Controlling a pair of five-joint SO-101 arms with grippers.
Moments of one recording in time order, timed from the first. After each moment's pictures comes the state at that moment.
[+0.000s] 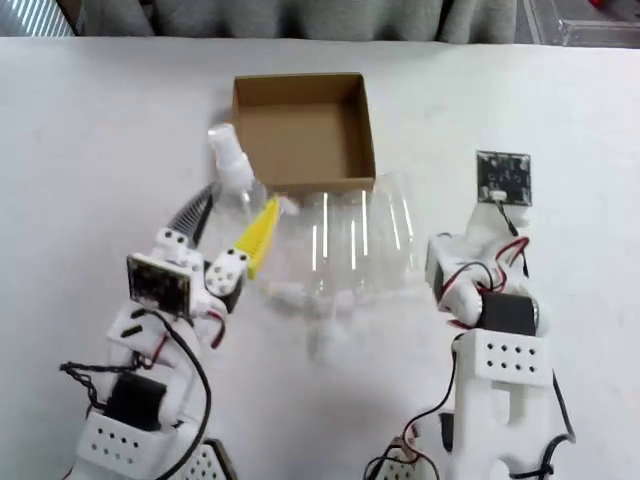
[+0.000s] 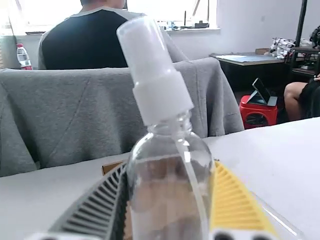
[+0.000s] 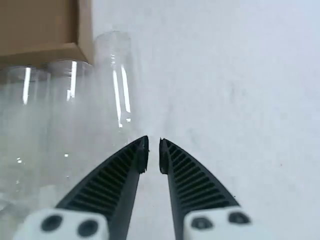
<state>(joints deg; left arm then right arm) 13.1 -90.1 84.2 16.2 -0.7 4.7 -51.2 55.3 51.6 3.6</state>
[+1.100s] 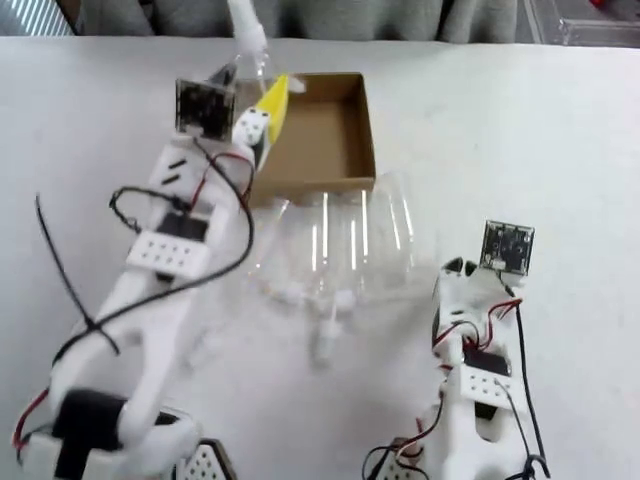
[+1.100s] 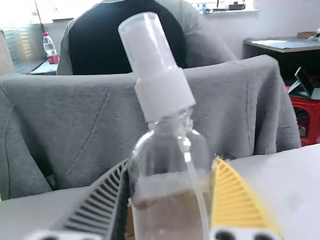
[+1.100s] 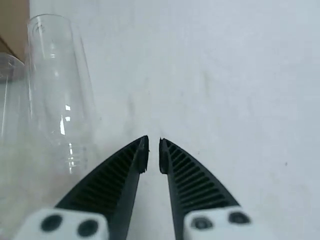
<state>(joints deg) 7.3 -14.5 40.3 -13.8 -0.7 10.6 -51.2 89.8 5.9 3.6</state>
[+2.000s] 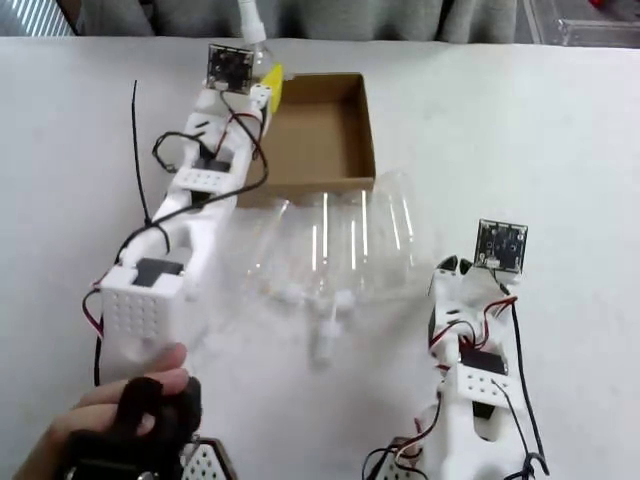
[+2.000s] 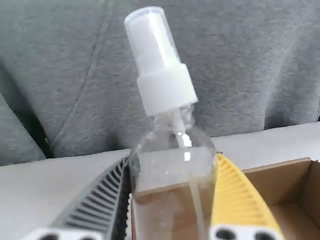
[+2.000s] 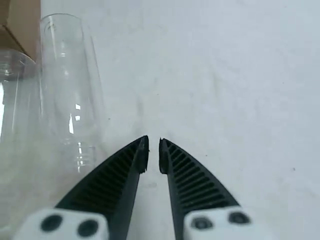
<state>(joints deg) 2.2 39.6 -3.5 -17.5 -0.7 9.1 -51.2 89.8 5.9 3.7</state>
